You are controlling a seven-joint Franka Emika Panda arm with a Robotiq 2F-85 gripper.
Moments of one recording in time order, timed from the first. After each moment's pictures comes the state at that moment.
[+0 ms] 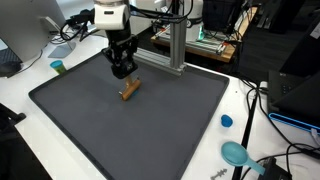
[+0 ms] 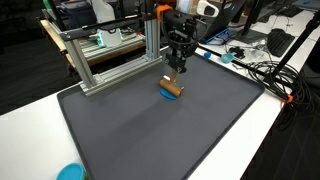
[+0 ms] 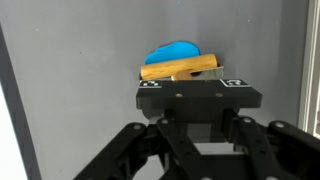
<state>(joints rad) 0.00 0.35 0.05 -1.91 -0.20 2.24 -1.29</state>
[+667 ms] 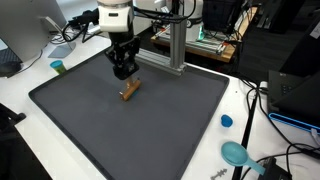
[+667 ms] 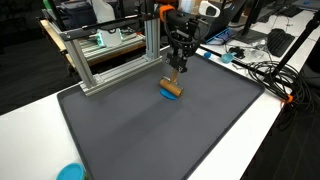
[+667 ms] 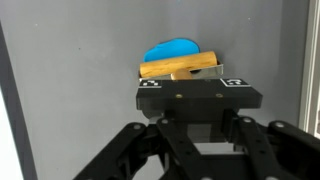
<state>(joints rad) 0.02 0.35 0.06 -1.91 -0.23 2.24 -1.26</state>
